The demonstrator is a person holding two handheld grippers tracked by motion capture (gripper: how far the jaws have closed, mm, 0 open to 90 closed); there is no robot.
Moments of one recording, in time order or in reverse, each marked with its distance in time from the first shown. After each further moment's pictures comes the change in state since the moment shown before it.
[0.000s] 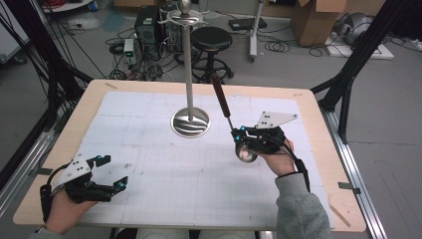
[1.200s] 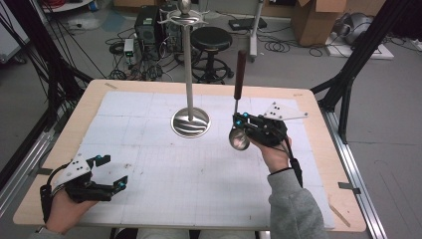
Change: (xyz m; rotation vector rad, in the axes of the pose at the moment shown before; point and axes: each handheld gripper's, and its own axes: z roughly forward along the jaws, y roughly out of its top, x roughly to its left) left arm 0.000 0.001 0.000 -0.004 0.006 -0.004; right arm -0.002 0.016 -0.003 -0.206 -0.119 0.120
